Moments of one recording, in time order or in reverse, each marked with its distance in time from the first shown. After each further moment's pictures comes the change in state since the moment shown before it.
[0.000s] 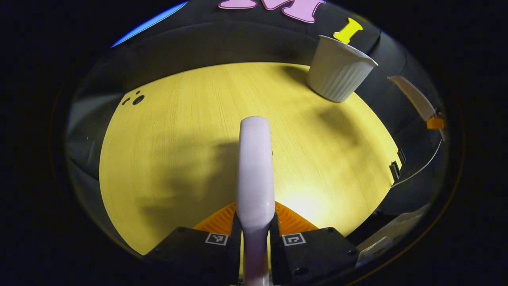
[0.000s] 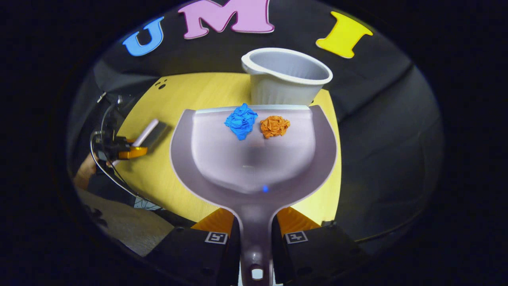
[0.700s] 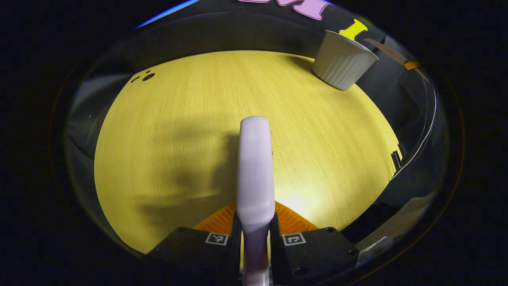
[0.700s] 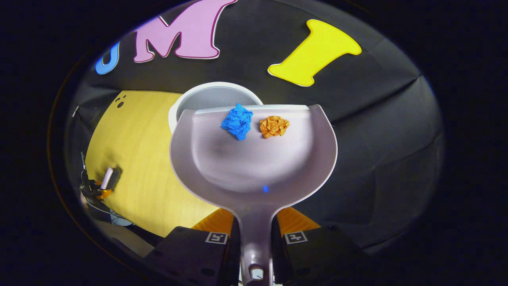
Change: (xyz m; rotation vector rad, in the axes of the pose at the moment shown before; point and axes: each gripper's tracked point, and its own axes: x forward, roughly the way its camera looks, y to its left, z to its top) left arm -0.001 0.013 -0.059 -0.072 0.032 -0.005; right arm -0.008 -0.014 -0.003 -0.072 0.055 -0.264
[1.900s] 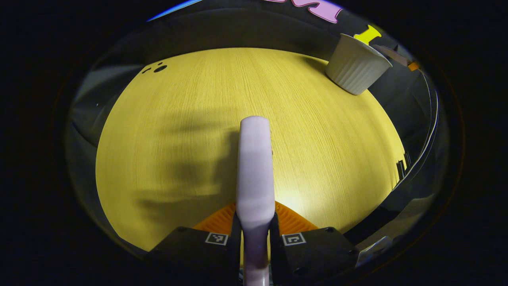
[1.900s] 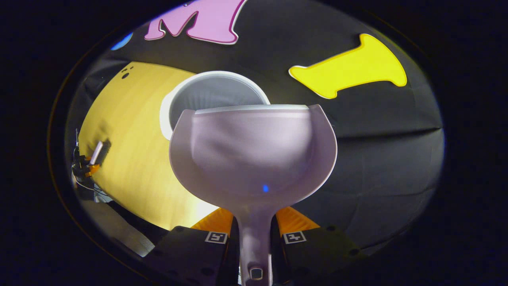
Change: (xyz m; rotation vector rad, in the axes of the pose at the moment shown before) left arm 0.002 0.006 0.004 -0.050 0.008 0.051; right arm -0.014 -0.006 0.012 -0.181 0.050 0.043
